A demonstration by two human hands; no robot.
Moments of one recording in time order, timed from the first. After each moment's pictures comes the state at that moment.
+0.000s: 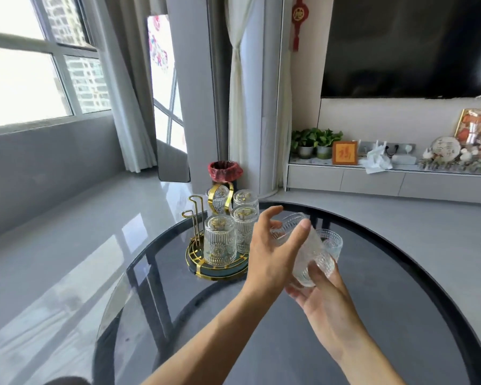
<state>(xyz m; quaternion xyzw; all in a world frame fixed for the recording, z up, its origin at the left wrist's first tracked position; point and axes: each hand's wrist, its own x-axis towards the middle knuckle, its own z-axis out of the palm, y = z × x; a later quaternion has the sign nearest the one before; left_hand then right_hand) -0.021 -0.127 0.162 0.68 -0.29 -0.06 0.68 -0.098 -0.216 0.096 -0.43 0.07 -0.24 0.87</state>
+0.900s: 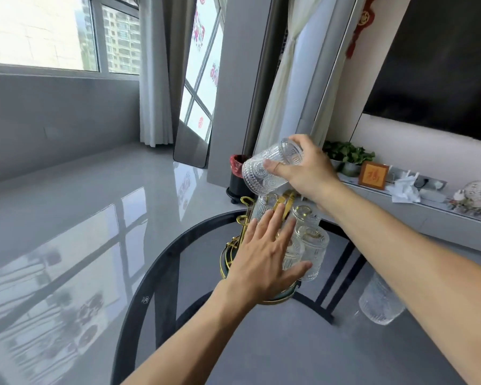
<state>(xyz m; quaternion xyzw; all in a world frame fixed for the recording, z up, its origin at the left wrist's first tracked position) 0.148 -0.065 0.109 0.84 -0.45 0.18 0.26 0.155 -0.178 0.258 -0.89 0.12 -0.30 0.33</state>
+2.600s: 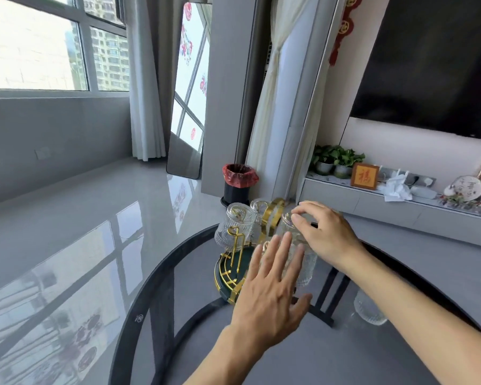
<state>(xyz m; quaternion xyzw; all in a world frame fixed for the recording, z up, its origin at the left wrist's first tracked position) 0.104 -0.067 0.094 0.83 -0.46 0.23 0.22 0.089 -0.212 0.199 -0.93 0.09 -0.27 0.21</state>
